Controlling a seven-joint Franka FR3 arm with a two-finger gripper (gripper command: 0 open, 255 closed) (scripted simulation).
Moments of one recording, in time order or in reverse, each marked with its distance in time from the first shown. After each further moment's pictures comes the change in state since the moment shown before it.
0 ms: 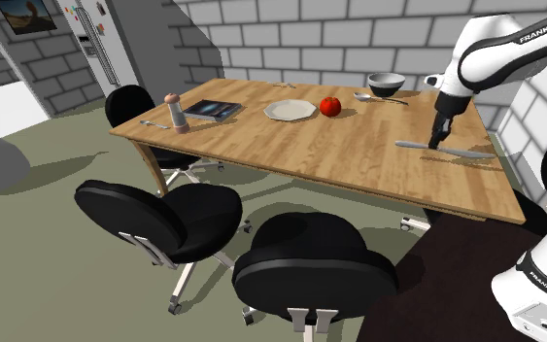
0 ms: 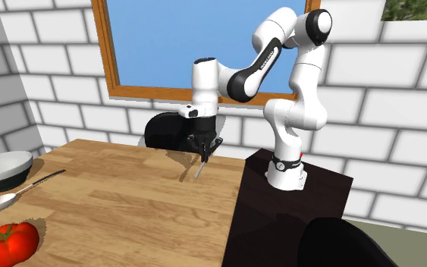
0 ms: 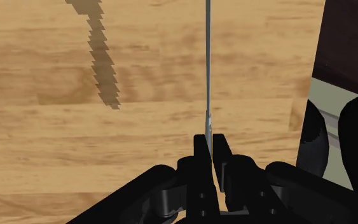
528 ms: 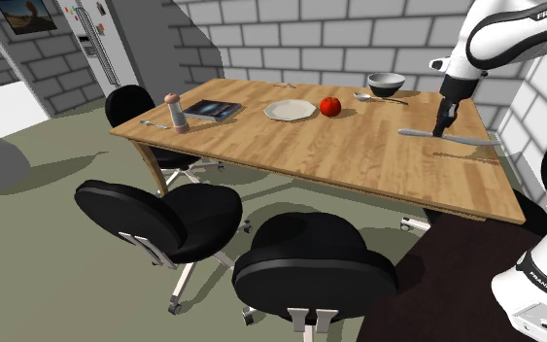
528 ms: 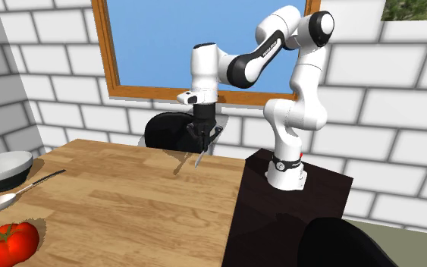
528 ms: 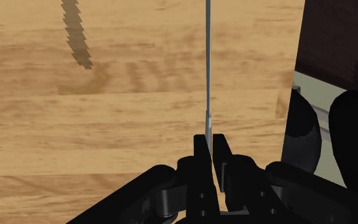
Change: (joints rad) arm -0.006 -0.064 0.028 0.069 0.003 -0.132 0.007
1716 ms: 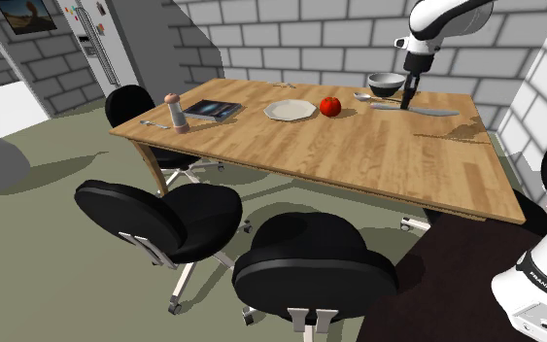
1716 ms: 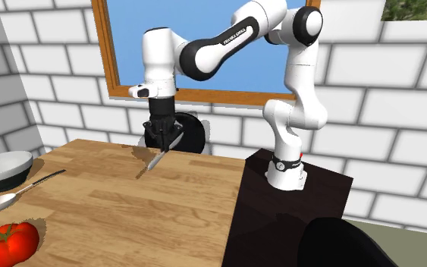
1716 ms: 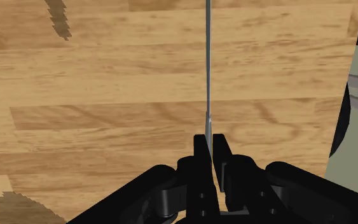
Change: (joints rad) arm 0.108 0.452 -0.076 0.497 0.220 -0.071 -0.133
